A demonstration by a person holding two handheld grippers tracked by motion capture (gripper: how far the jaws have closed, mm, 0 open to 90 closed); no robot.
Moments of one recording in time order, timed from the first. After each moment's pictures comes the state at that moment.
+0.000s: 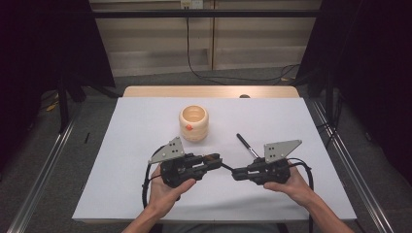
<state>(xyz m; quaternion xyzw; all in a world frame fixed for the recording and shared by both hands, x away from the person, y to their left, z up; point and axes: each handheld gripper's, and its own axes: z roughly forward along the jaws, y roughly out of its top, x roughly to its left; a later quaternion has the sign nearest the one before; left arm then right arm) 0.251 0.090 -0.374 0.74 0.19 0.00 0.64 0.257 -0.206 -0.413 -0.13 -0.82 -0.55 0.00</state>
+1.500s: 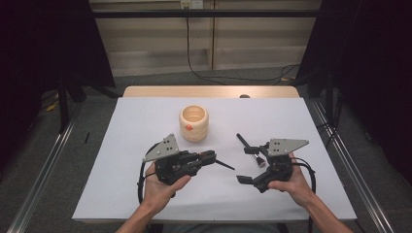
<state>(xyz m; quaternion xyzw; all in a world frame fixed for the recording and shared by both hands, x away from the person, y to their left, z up) 0.257 0.102 -0.370 0.74 0.20 0.02 0.64 0.258 -0.212 -0.410 -0.22 -0.80 -0.56 -0.06</state>
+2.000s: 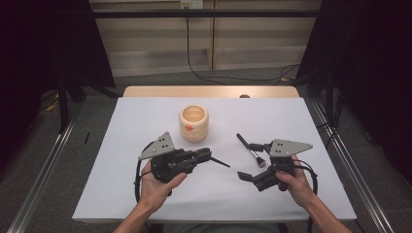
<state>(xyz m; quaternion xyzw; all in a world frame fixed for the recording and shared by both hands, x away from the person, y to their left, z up) 0.261 0.111 -0.370 0.74 0.22 0.03 0.63 0.253 -0.215 -0.411 -0.25 -0.78 -0.56 -0.13</state>
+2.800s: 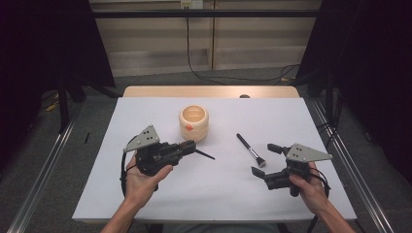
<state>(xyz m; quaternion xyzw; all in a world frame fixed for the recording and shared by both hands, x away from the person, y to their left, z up) 0.272 0.141 -0.357 0.74 0.26 0.06 0.61 0.234 -0.249 -0.419 -0.33 -0.74 -0.55 -0.20</state>
